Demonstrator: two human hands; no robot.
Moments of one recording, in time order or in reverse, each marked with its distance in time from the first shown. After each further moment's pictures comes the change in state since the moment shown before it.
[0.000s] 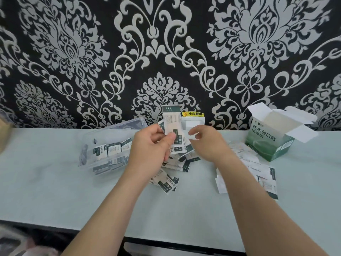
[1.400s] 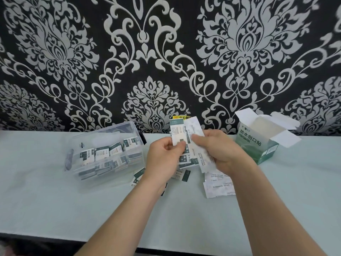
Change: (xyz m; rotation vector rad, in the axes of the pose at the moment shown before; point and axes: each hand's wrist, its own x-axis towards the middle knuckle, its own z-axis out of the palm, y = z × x) left_hand 0.004 -0.008 0.057 -0.105 0.005 -0.197; right_hand -0.022 0.009 -0.041 0.714 -0.181 0.162
